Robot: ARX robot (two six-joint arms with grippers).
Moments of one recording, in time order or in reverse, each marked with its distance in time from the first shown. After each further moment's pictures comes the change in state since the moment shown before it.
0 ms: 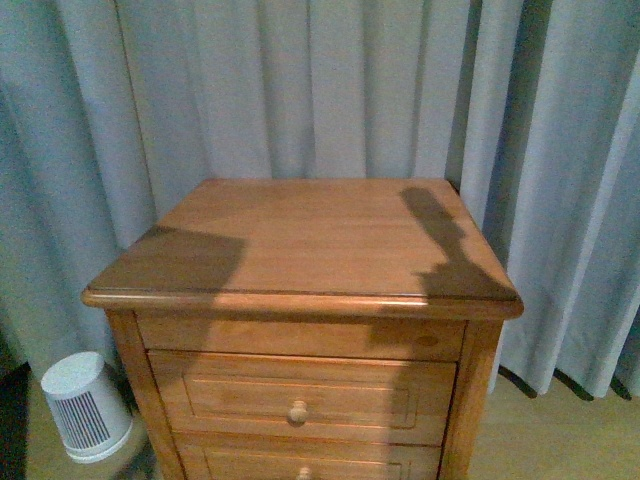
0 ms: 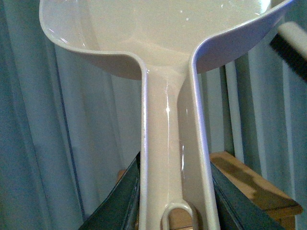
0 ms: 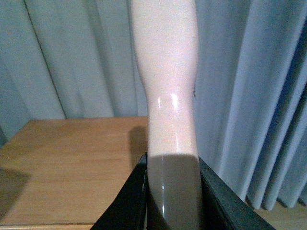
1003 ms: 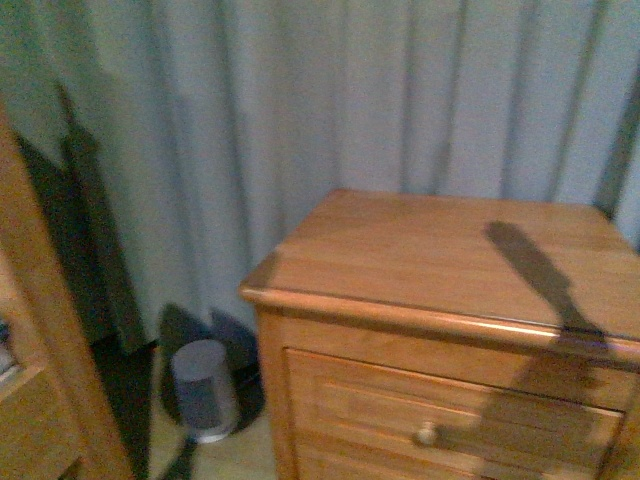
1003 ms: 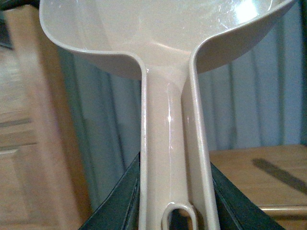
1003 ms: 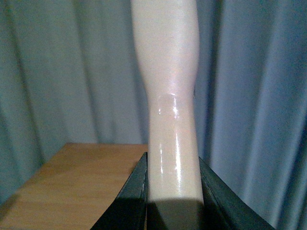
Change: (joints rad) left arm -0.002 -0.002 0.000 0.000 -0.002 -0.001; right arm 0.101 -0.397 -0.218 0.025 0.196 -0.165
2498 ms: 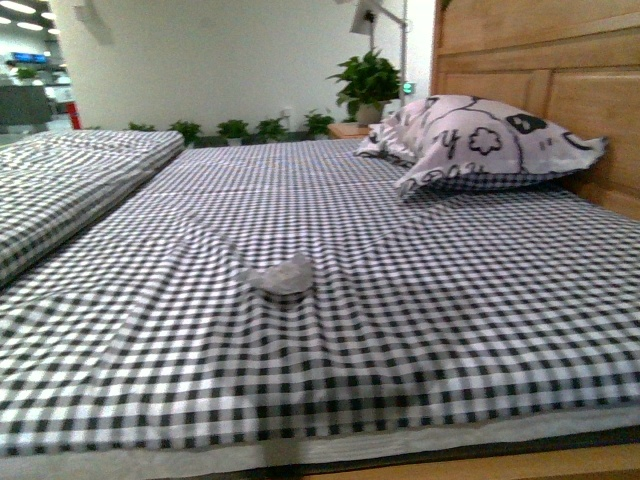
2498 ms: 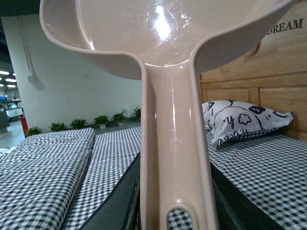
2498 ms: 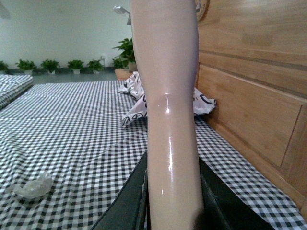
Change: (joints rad) left arm 0.002 -0.006 -0.001 0.000 -0.005 -0.004; right arm 0.005 0.015 -0.002 -0.002 -0.016 -0.007
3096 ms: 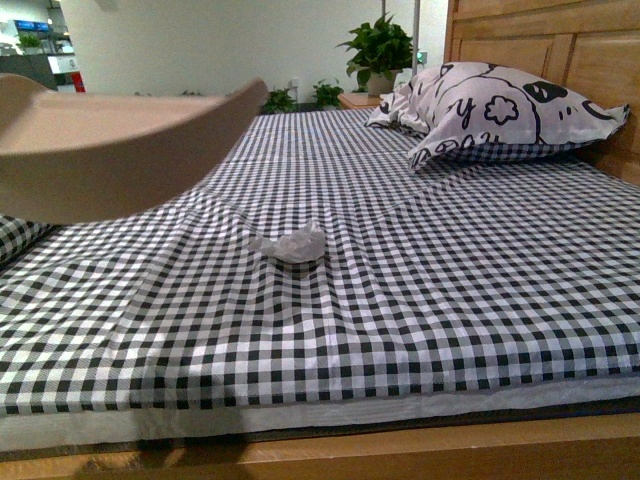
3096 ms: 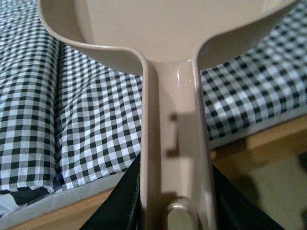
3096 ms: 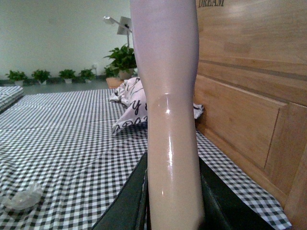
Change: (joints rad) left arm 0.398 0.564 0.347 -0.612 0.235 0.040; right arm -0.004 -0.008 0.000 0.000 0.010 0.000
